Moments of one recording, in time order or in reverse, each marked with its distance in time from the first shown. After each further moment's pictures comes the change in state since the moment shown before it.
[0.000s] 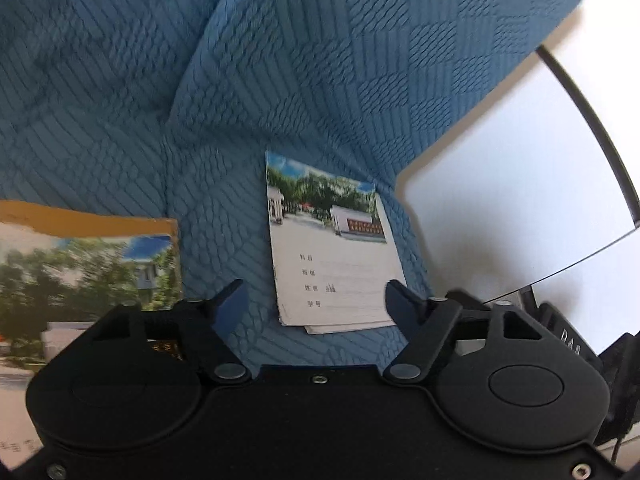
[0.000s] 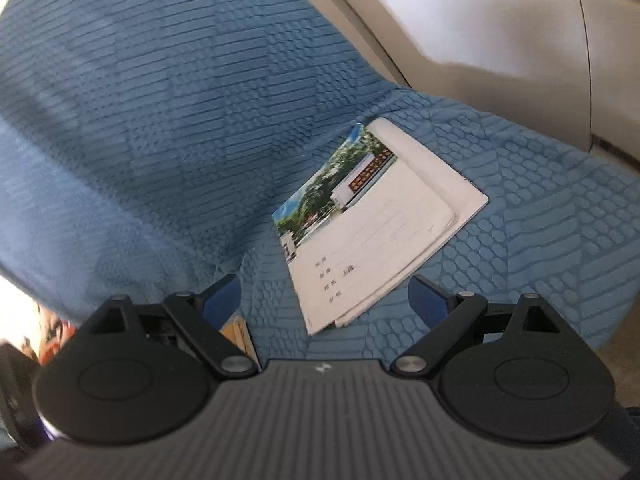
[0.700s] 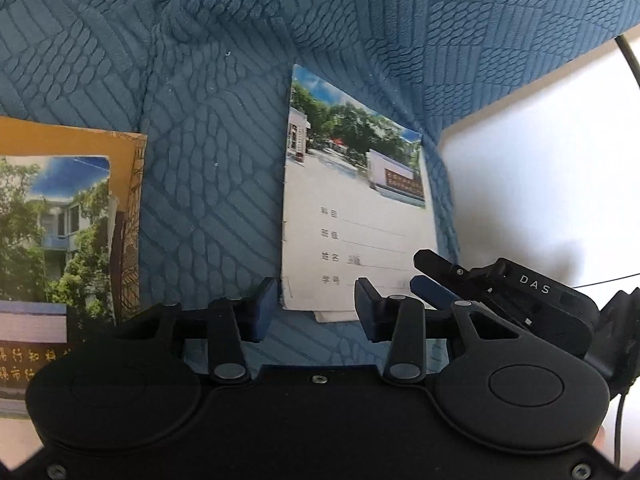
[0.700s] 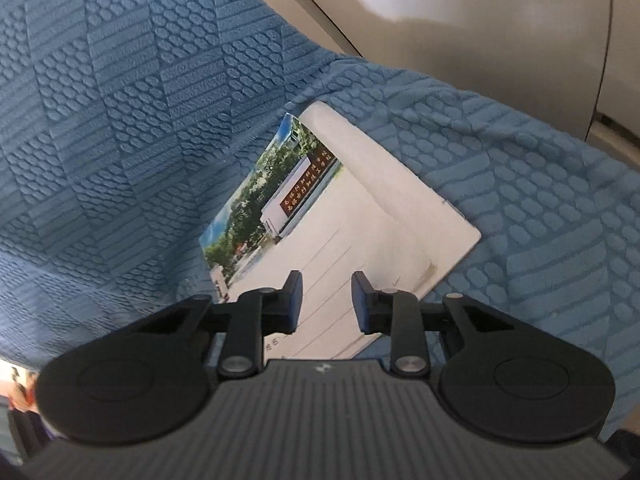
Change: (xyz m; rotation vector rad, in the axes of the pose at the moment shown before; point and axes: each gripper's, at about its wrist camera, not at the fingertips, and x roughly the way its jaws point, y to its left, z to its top) left arm 0.081 0.016 -0.007 -0.147 0.169 0.039; right arm 0.077 -0.022 0.044 0.060 0.136 -0.147
